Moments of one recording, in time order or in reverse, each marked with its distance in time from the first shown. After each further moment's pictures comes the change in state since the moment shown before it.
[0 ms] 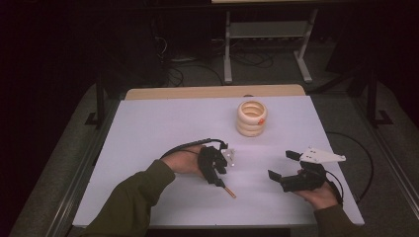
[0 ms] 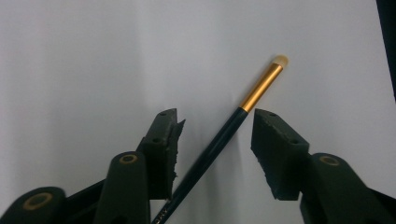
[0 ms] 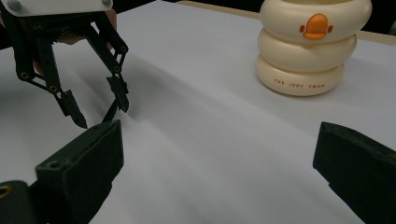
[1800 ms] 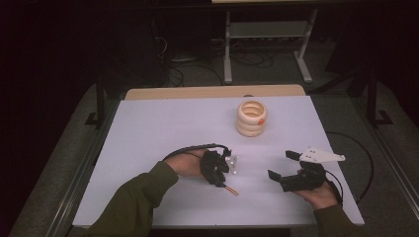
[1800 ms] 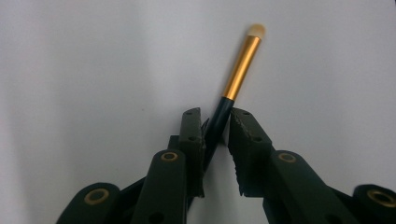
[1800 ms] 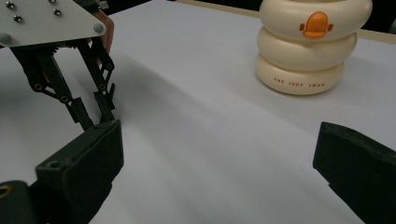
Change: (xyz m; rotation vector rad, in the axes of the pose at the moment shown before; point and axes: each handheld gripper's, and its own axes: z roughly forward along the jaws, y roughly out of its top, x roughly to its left) left arm -0.006 0.006 0.011 0.076 -0.004 0.072; right arm 0.000 0.000 0.001 0.002 -0.002 0.003
